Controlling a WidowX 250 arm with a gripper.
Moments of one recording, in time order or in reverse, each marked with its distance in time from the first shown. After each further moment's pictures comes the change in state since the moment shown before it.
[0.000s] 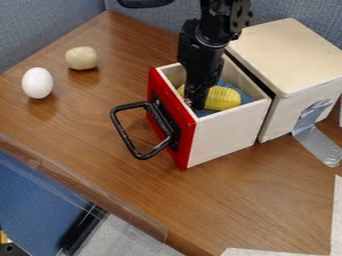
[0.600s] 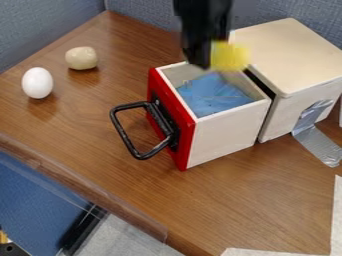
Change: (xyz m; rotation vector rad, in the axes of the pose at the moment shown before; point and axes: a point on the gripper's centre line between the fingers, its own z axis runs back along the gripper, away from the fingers) arm 0.018 -0.022 0.079 -0.152 0.091 -0.118
